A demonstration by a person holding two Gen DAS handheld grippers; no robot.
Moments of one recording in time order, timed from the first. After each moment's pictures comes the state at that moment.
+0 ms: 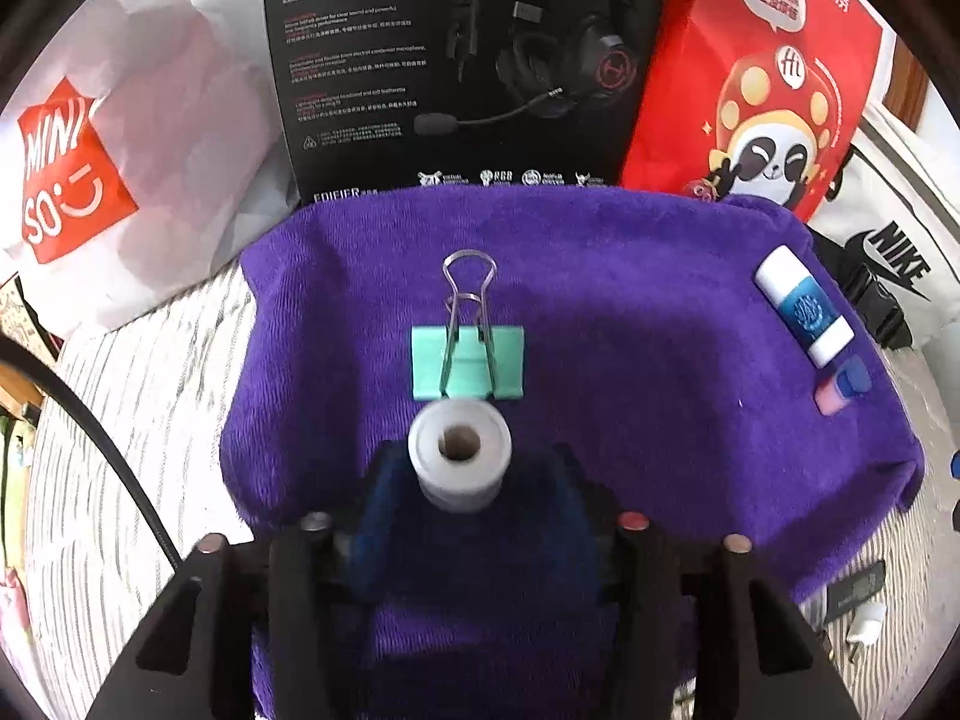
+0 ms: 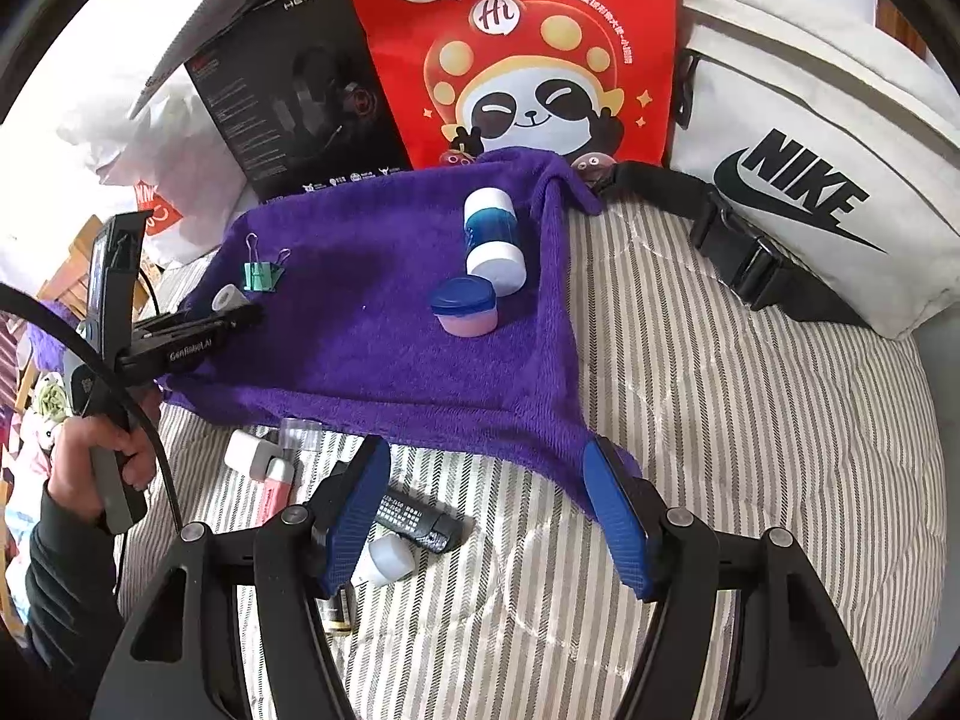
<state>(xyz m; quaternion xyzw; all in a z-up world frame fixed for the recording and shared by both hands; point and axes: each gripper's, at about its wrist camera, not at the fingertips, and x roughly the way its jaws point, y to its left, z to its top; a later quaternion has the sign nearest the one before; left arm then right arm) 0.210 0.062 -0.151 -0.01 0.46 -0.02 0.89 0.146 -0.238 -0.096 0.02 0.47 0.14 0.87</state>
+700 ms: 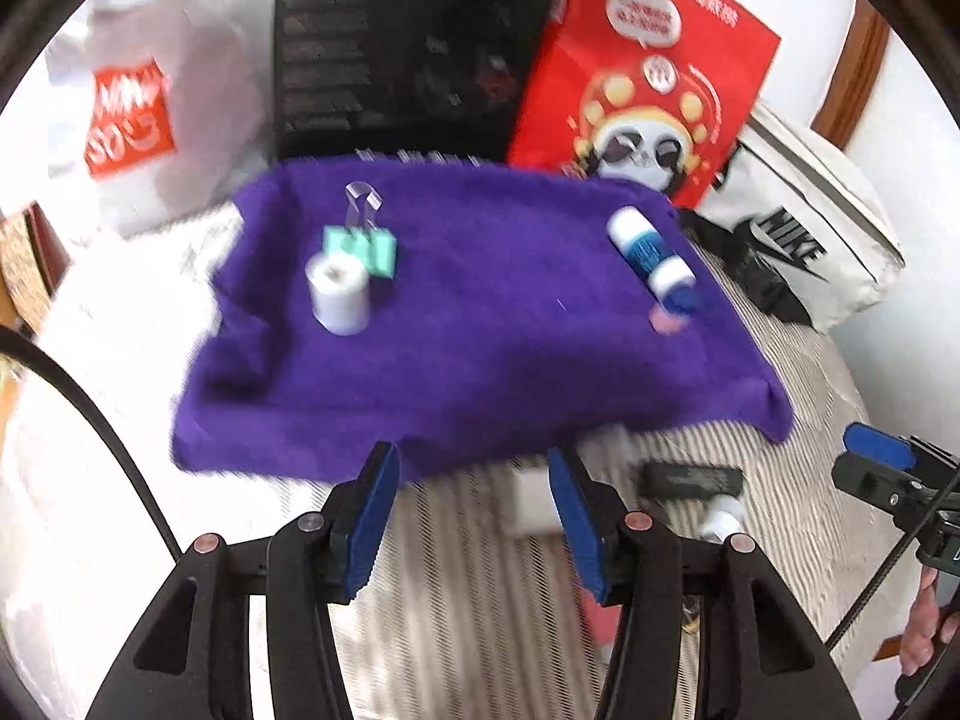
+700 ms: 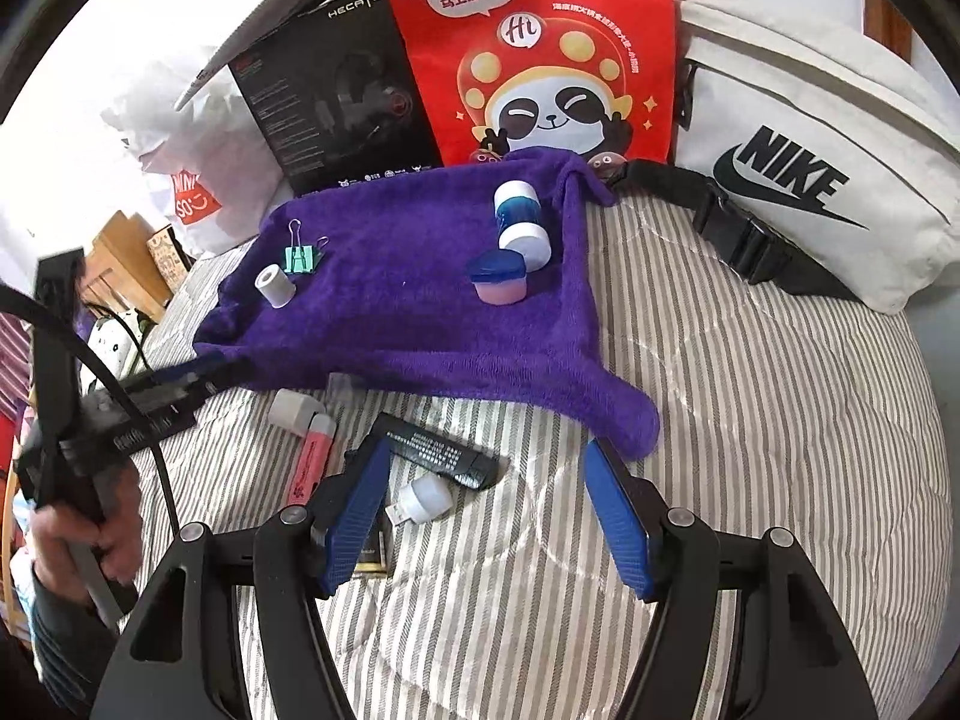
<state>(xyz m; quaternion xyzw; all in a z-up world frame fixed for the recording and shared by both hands) 0.111 0.020 -0.127 -0.08 0.45 -0.07 0.89 0.101 -0.237 -0.091 0.03 0.46 0.15 0.88</state>
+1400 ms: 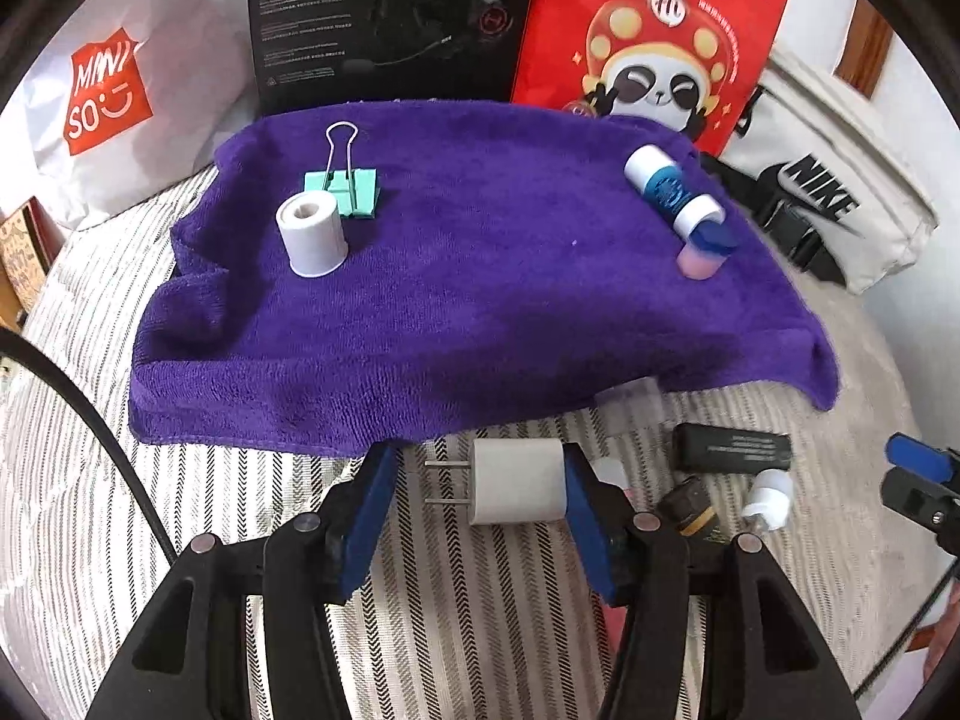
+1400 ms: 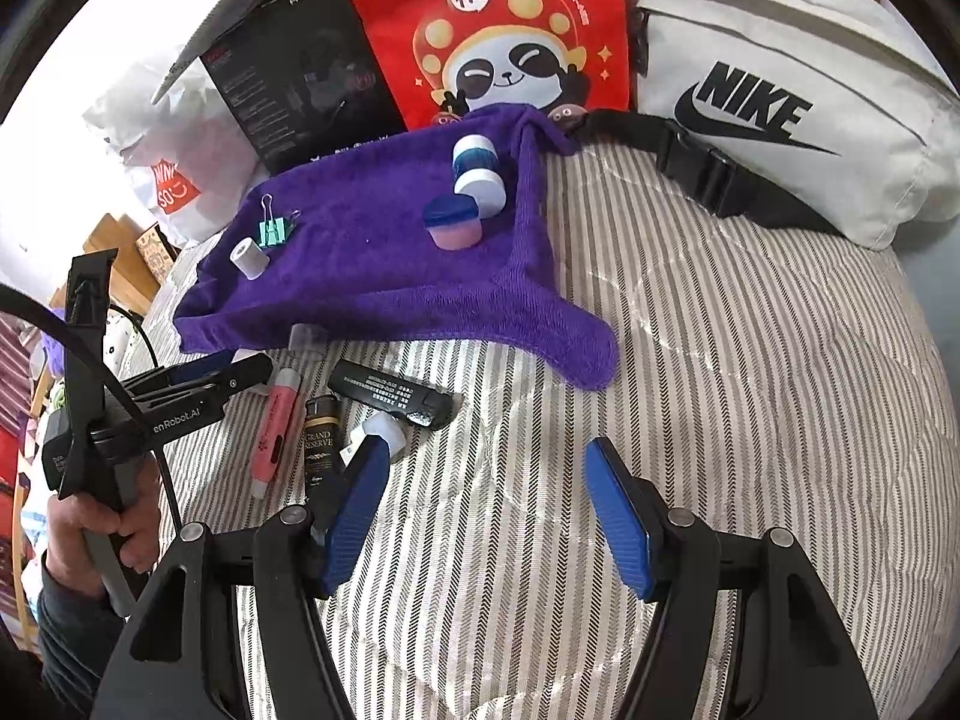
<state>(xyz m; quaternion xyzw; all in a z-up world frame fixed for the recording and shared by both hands) 0.117 0.001 -0.158 -0.04 0.48 -0.03 0.88 0.094 -0.261 -0.116 0.04 0.48 0.14 0.86</state>
